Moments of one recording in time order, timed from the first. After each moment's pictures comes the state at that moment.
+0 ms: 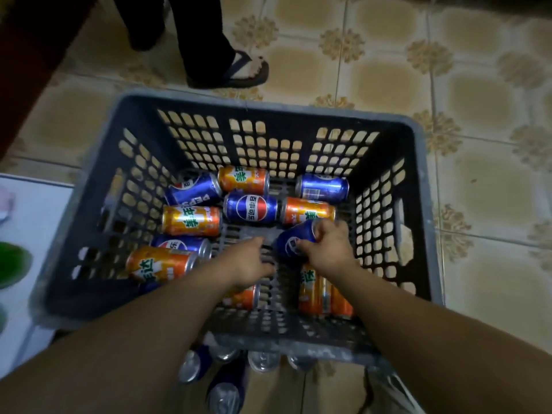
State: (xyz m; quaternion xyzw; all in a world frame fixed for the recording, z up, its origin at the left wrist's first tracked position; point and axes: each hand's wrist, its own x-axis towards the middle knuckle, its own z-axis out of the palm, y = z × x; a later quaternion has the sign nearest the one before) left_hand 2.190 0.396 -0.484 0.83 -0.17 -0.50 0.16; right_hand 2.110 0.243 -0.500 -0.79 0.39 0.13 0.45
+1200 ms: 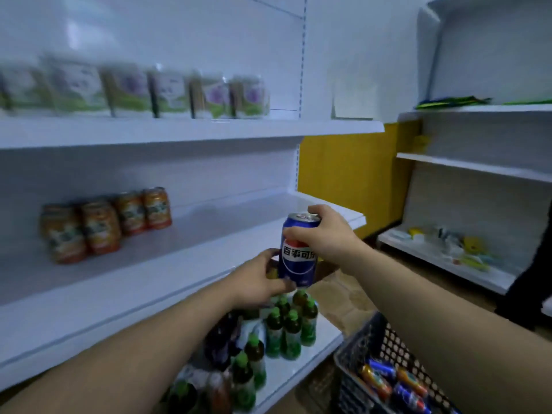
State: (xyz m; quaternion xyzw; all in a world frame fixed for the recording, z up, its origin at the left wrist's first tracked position) left_hand 1.914 0.769 0.079 0.89 -0.03 -0.01 0.45; right_hand 1.964 0.613 0.141 -0.83 -0.16 0.00 0.53
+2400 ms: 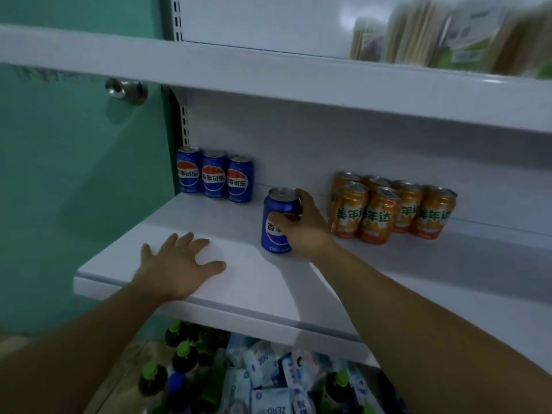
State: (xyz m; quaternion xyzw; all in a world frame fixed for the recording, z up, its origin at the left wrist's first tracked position) left_hand 1.598 1.146 0.047 0.82 0.57 0.02 0.08; right_hand 1.823 1.092 0.087 -0.66 -0.49 0.25 0.51
